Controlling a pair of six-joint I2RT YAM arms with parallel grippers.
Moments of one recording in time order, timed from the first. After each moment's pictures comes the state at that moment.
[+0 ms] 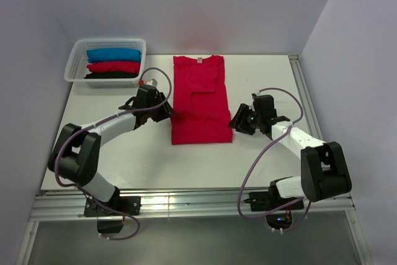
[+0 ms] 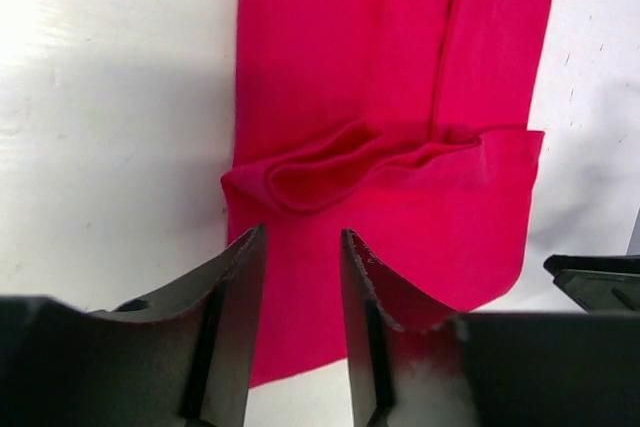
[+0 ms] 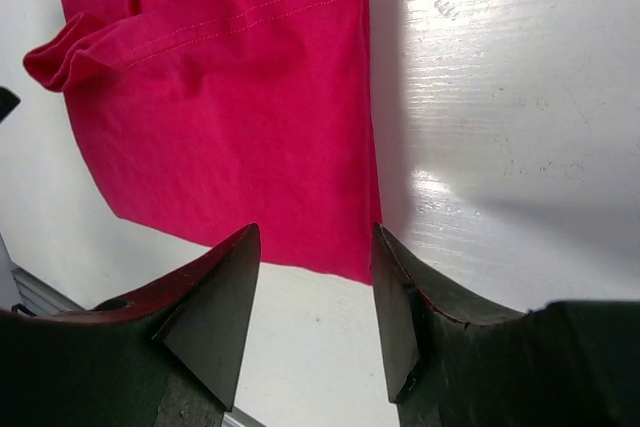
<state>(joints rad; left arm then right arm) -0.44 1.57 0.90 -0.07 0.10 -0.77 0.20 1.34 0.65 -0.16 -0.33 0.61</state>
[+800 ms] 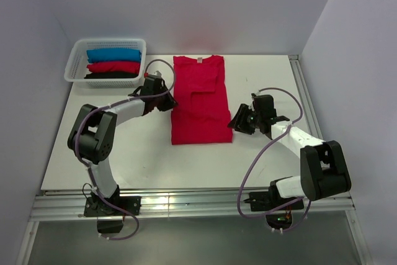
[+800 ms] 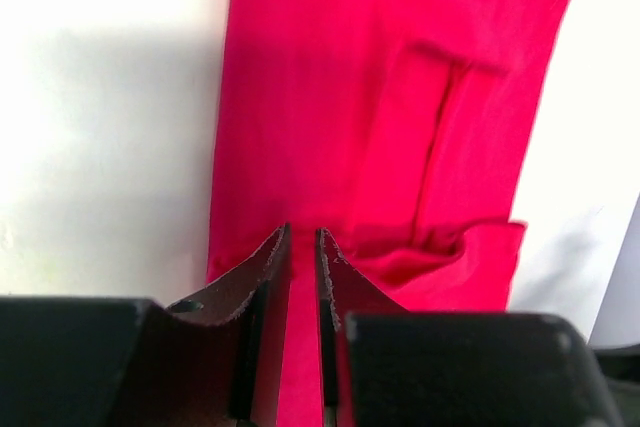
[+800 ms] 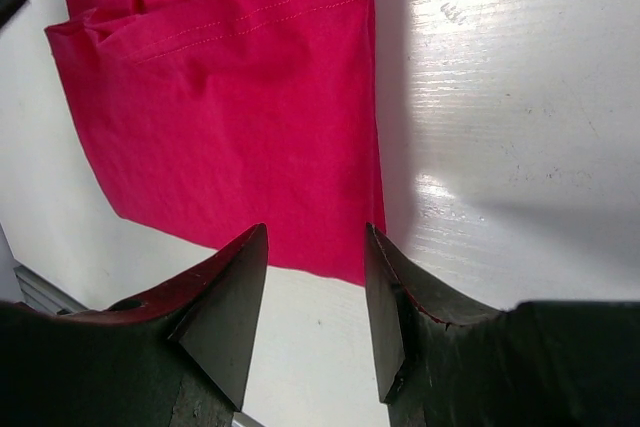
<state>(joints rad) -0.41 1.84 1.12 -0.03 0.14 -0.81 0.20 1.35 0.65 -0.15 -0.34 0.61</state>
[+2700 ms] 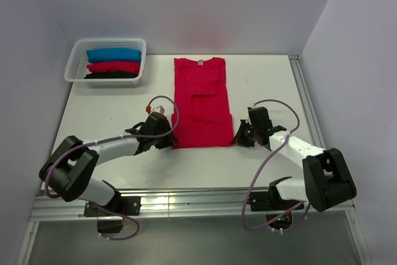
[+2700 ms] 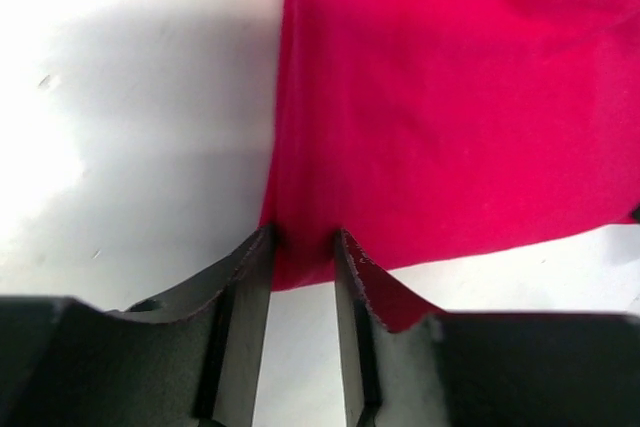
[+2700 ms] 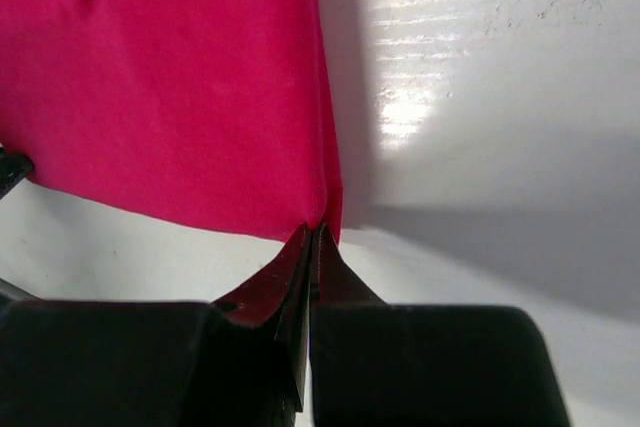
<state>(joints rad) -0.64 1.47 0.63 -0.02 -0.02 -0.85 0.30 1.28 0.52 -0.21 -0.25 0.62</state>
